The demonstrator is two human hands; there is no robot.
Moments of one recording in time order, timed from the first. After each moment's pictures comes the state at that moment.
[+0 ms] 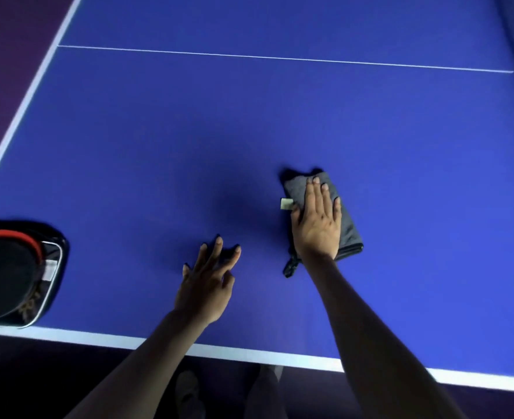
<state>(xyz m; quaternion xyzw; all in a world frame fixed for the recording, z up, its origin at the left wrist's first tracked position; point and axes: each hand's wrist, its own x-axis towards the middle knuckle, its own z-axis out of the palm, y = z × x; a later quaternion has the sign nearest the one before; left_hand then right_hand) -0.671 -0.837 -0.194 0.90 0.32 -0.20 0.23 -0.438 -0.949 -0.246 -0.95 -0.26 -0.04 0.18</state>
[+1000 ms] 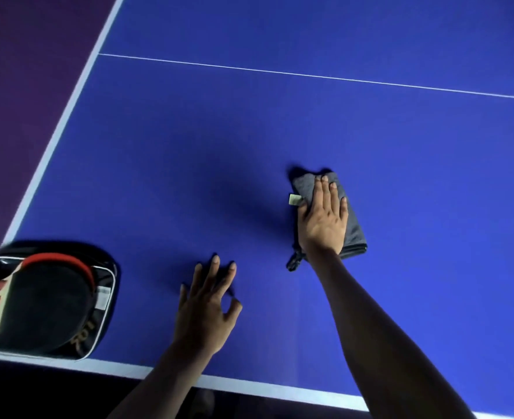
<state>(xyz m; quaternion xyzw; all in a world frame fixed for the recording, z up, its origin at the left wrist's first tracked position) -0.739 -0.745 -0.195 0.89 0.36 -0.13 0.23 -0.457 -0.820 -0.242 -0.96 -0.24 -0.04 0.17</state>
